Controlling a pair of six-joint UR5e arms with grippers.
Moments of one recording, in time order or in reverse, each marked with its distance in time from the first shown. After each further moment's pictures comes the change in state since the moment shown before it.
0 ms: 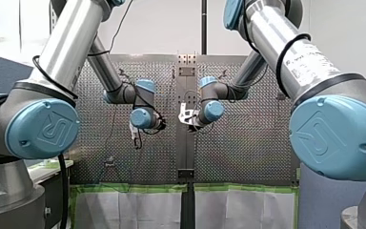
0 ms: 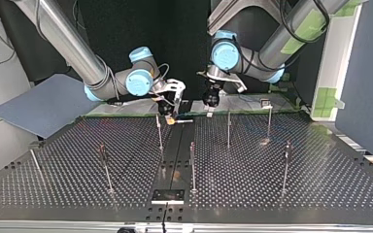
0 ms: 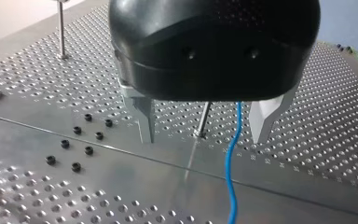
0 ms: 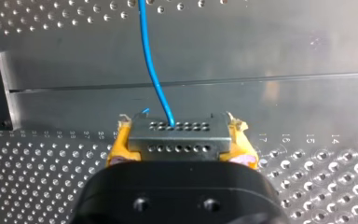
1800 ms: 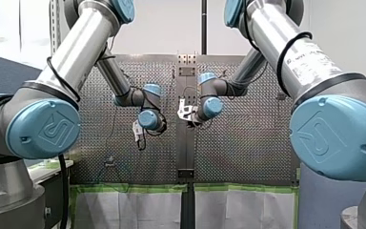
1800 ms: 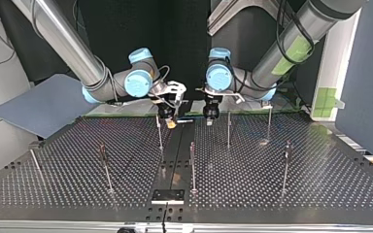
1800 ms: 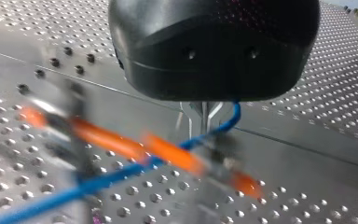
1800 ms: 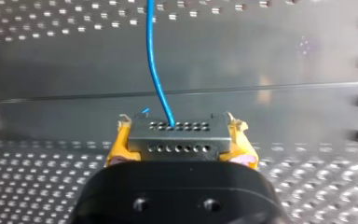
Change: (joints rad) left arm 0.012 -0.114 0.185 -0.122 -0.066 -0.026; right arm 0.005 -0.022 -0.019 0.003 -0.002 0.001
